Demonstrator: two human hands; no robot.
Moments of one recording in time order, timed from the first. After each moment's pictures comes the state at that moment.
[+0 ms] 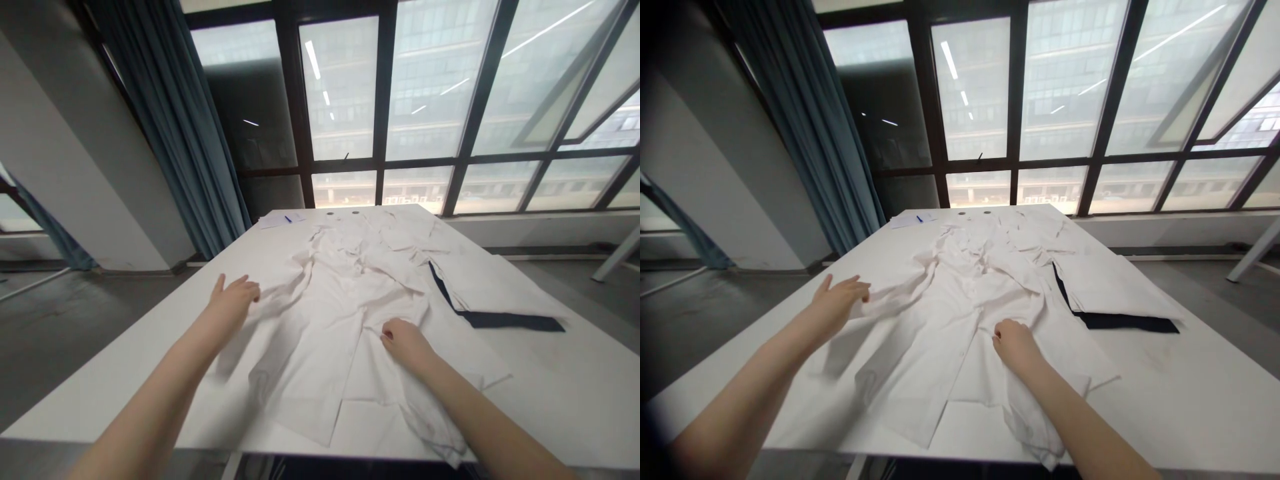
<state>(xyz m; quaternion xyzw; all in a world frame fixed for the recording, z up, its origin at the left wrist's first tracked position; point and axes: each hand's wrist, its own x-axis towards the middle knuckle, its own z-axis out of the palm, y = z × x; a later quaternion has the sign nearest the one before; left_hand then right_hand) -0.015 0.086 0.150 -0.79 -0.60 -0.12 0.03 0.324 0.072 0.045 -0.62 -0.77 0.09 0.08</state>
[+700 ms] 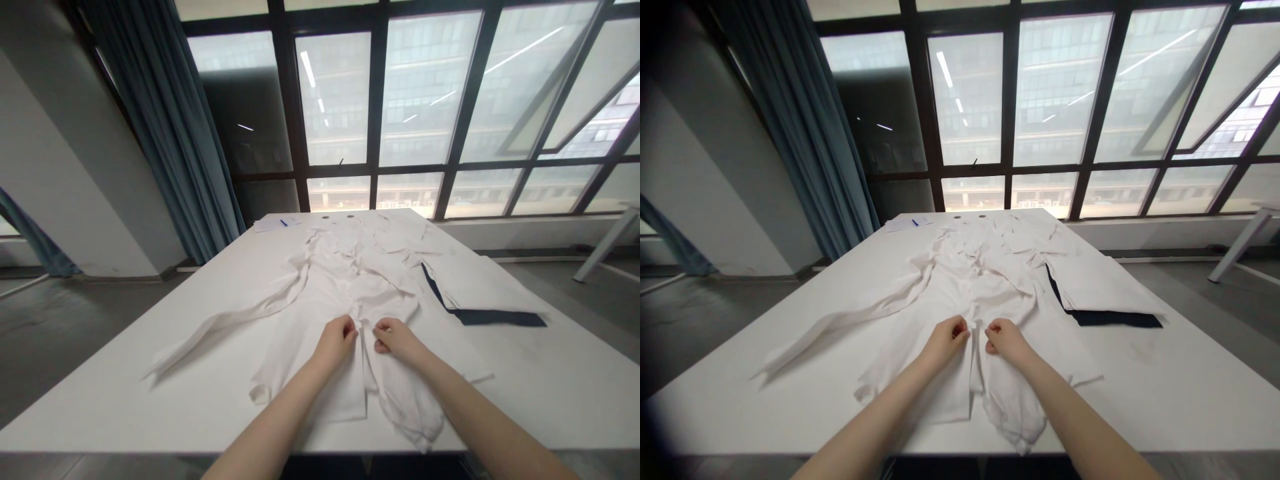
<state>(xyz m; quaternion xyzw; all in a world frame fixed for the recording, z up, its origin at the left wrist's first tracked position) 0.153 0.077 0.034 -0.76 -0.53 -0.29 -0.23 0.314 0.072 0.044 -0.60 -0.57 0.48 0.31</state>
